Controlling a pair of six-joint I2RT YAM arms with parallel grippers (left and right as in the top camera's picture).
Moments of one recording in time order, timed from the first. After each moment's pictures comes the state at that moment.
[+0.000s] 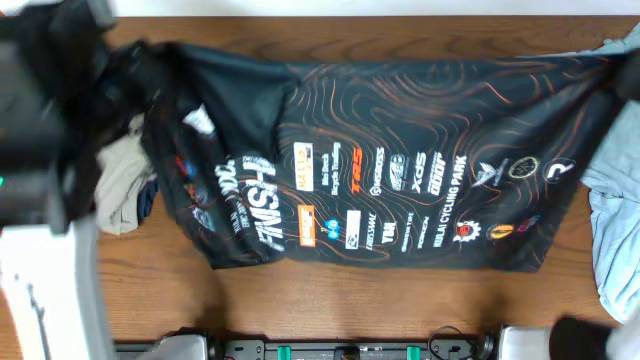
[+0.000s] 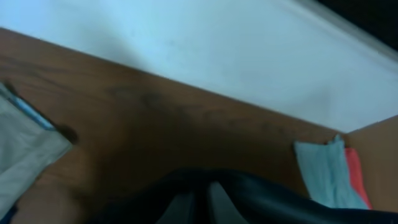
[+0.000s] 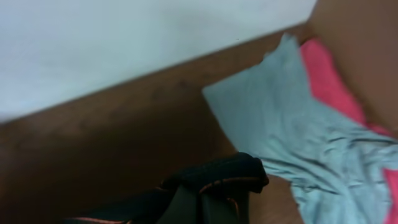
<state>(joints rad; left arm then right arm) 0.04 1.43 1.93 -1.06 0.31 -0.38 -0.22 1.60 2.29 -1.38 0.00 0.18</state>
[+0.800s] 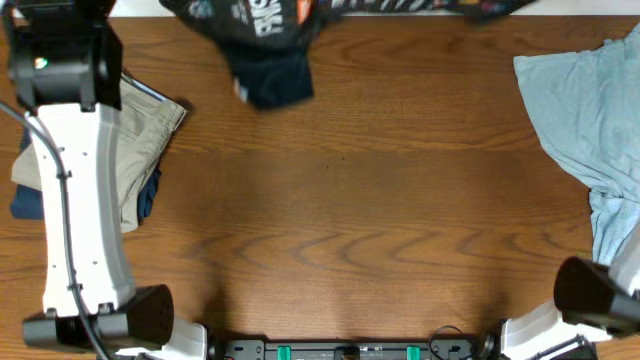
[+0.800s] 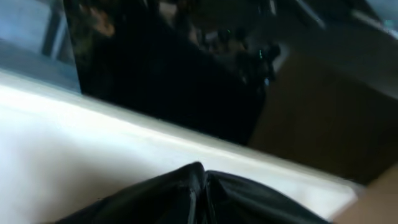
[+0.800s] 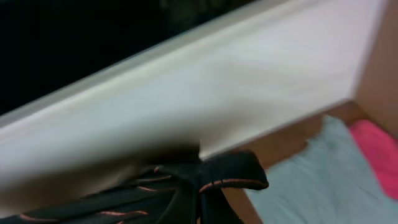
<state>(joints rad) 0.07 1.68 2.08 -0.39 0.41 -0.58 -0.28 1.76 2.36 -0.98 -0.10 0.31</state>
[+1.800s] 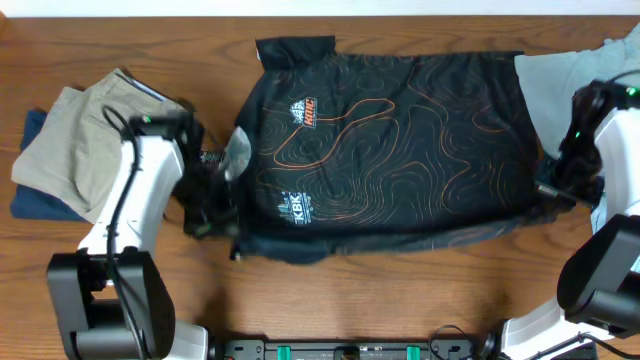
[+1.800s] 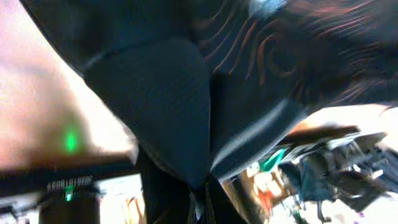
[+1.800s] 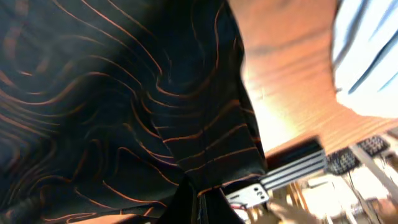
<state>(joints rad) 0.01 1.65 1.16 -1.47 0.46 -0.16 -0.31 1.79 1.44 -1.50 0.11 0.26</state>
